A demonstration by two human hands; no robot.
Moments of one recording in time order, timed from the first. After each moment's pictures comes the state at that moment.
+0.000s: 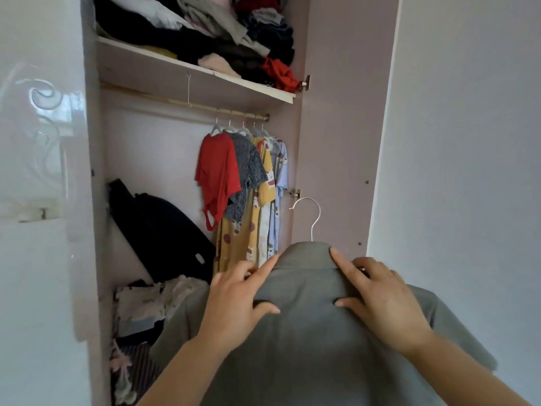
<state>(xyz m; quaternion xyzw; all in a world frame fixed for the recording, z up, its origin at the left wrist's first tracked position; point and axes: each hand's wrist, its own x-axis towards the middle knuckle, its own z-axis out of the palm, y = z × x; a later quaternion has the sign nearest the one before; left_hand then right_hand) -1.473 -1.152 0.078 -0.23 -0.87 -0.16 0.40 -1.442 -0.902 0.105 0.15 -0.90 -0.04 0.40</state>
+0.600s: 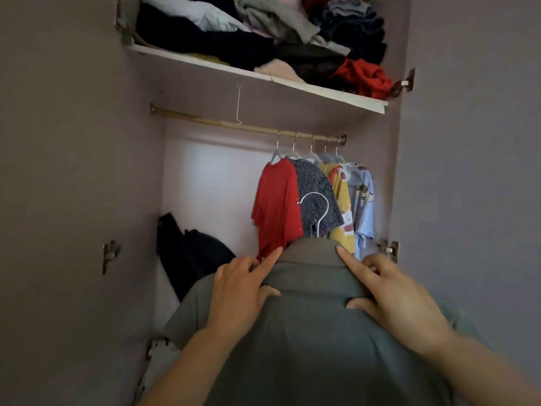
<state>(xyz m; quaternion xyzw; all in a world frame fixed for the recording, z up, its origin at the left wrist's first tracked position) -1.806 -1.230 0.130 -0.09 -0.84 -0.05 0.53 -1.806 -0.973 0.176 0.31 -0.88 0.01 0.36</state>
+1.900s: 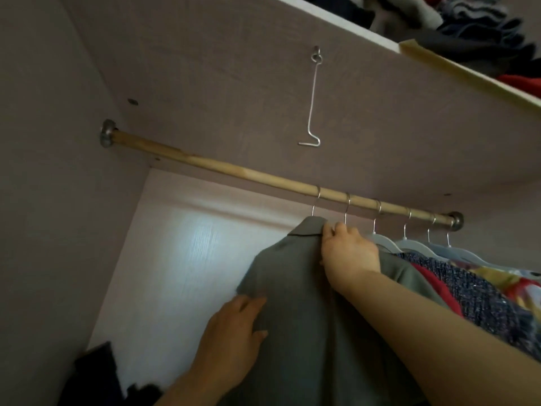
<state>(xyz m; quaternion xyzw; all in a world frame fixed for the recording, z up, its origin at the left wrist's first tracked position) -2.244 -1.471 0.262 -0.07 -0.87 -0.14 0.47 -2.254 -1.298 0.395 0.11 -0.87 -0.09 0.48</state>
